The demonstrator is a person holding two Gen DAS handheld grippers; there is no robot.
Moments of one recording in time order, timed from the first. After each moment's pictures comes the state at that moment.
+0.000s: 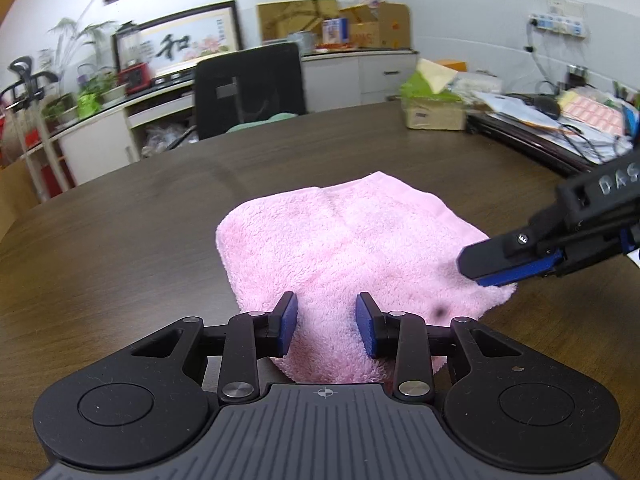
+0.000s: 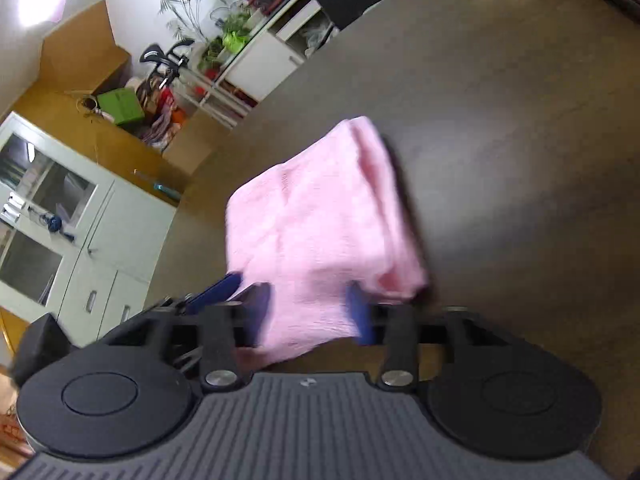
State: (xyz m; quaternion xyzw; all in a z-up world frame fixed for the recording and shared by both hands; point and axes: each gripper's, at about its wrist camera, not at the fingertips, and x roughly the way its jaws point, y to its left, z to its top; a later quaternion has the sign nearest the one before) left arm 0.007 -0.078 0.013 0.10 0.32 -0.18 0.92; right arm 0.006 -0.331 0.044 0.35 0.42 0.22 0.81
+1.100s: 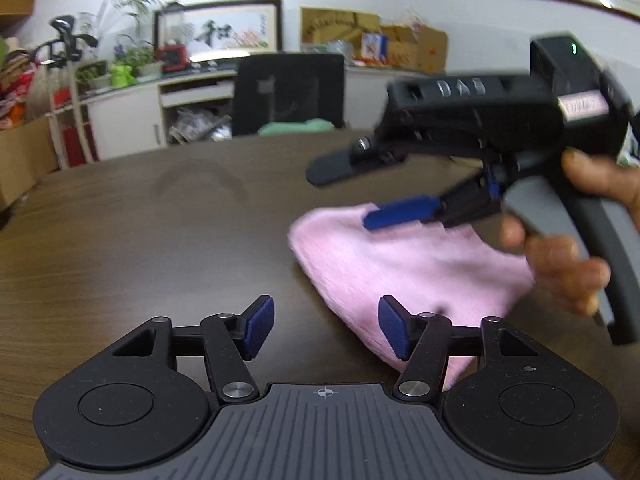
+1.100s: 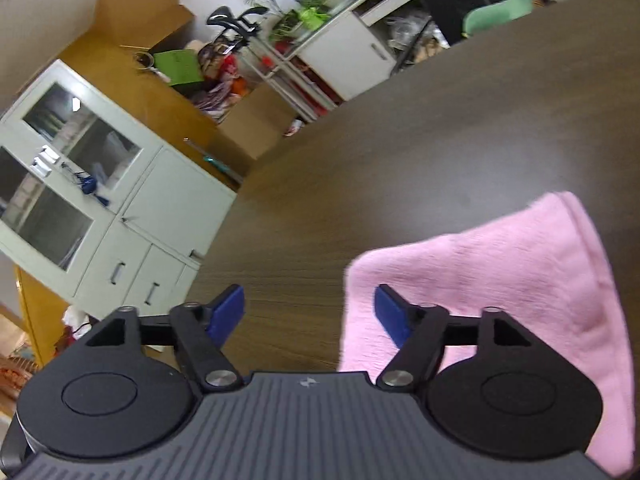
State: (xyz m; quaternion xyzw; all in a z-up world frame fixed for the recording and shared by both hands) left arm 0.008 0.000 0.043 0.04 0.31 -0.15 0.94; right arm 0.101 -0.215 0.095 0.29 0.41 0.31 0.81
